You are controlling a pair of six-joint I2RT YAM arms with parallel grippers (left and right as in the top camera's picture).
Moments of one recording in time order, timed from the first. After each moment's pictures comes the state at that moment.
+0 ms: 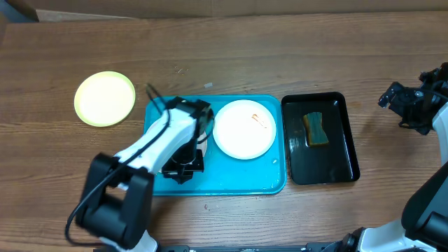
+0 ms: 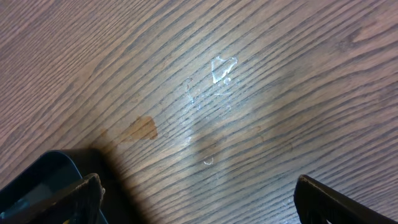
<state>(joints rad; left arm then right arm) -0.40 1.76 1.14 -1.32 -0.05 -0.57 -0.46 1.72 1.25 -0.69 -0.17 0.17</state>
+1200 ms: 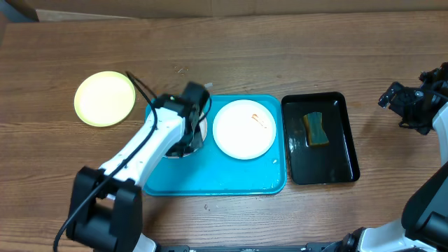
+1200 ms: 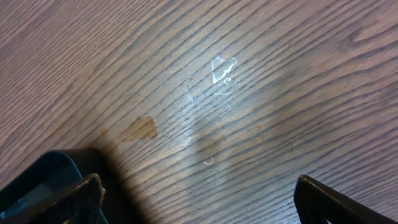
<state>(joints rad) -0.38 1.70 1.23 -1.09 -0.16 -0.61 -0.46 1.72 1.25 -0.69 -0.17 0.17</state>
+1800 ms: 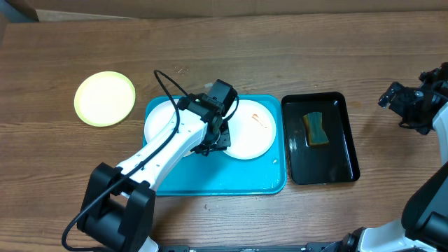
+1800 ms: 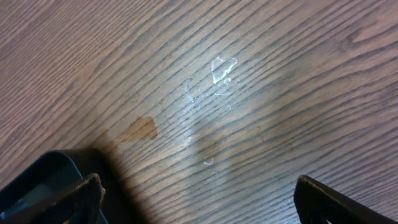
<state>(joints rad) -0.52 1.75 1.26 -0.99 -0.02 -0.66 -0.46 1.72 1.25 -0.69 -0.17 0.17</state>
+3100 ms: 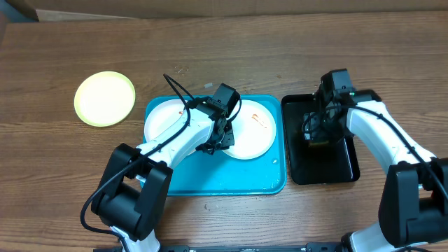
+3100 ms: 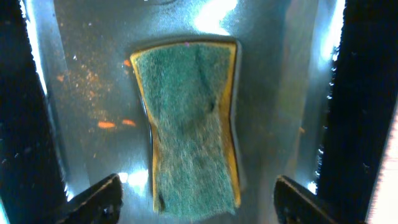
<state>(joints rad) -0.52 1.87 1.22 -0.81 -0.01 -0.67 0.13 1.72 1.11 -0.81 0.02 0.09</state>
